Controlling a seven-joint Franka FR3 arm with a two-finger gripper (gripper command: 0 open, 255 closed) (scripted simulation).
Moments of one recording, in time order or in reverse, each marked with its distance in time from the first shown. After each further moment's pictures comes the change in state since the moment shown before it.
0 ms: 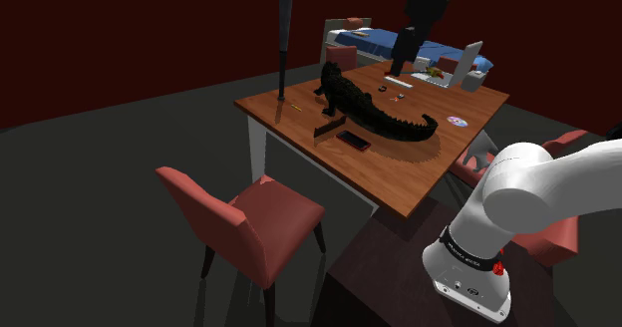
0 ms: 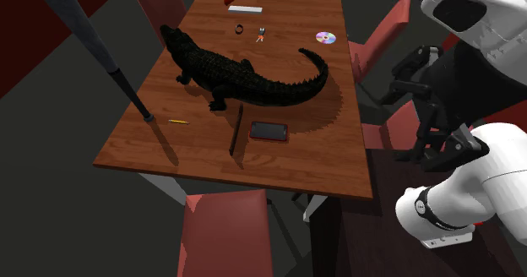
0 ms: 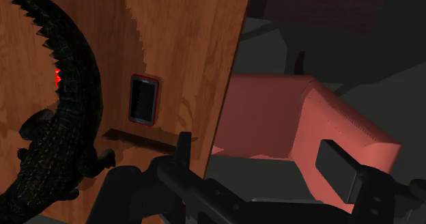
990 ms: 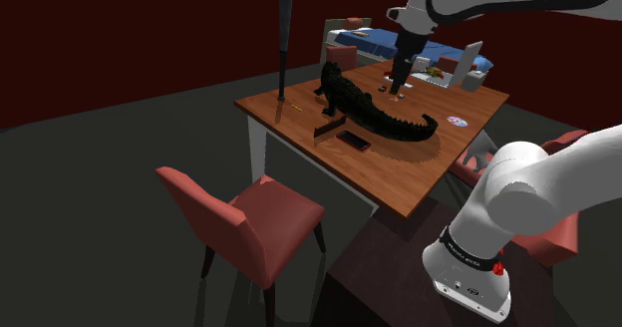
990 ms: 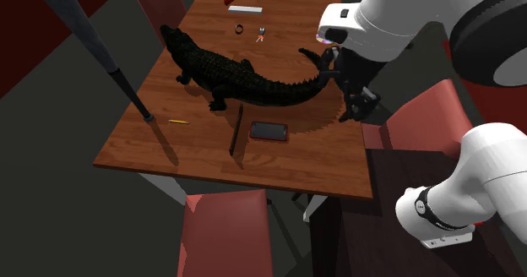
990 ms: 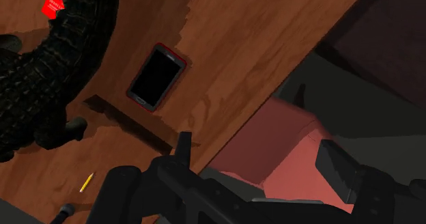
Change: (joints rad) arm 0.066 0.141 -0.387 -0.131 -0.152 0.324 -0.591
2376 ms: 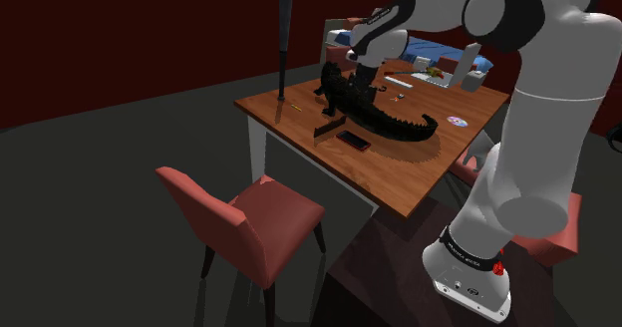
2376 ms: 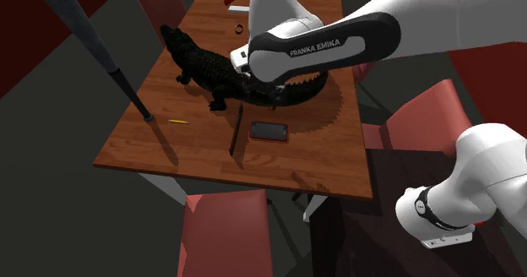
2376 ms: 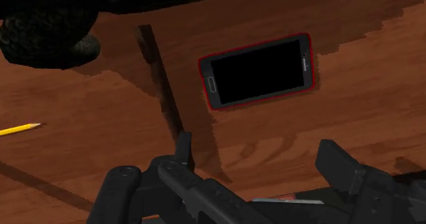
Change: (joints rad) arm 0.151 0.922 -0.427 0.440 0.550 0.301 -1.227
